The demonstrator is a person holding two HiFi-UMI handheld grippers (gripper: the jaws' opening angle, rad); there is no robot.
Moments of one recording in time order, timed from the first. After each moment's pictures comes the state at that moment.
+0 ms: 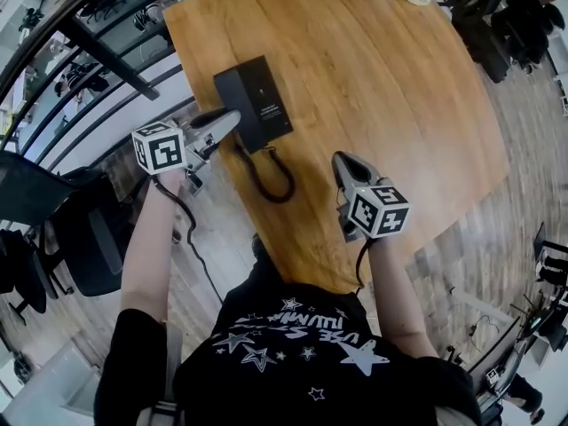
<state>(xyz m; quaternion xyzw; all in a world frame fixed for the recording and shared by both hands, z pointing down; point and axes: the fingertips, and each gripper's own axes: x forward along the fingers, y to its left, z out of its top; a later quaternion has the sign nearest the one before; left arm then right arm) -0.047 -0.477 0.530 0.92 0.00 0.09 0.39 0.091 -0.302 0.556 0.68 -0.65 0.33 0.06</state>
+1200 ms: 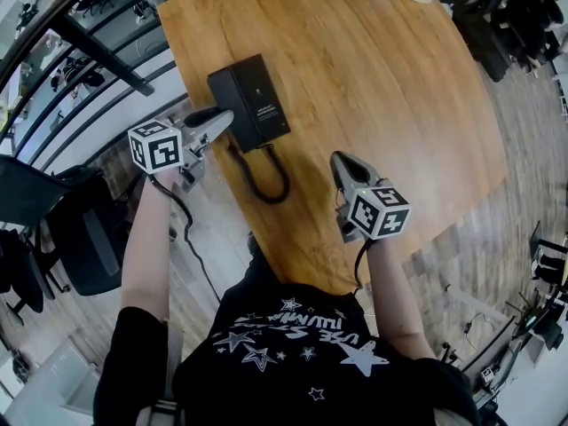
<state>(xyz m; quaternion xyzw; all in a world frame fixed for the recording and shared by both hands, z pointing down) -0.044 -0.495 0.561 0.93 -0.01 0.13 0.34 0.101 -0.309 0.561 0.67 -0.65 0.35 0.06</state>
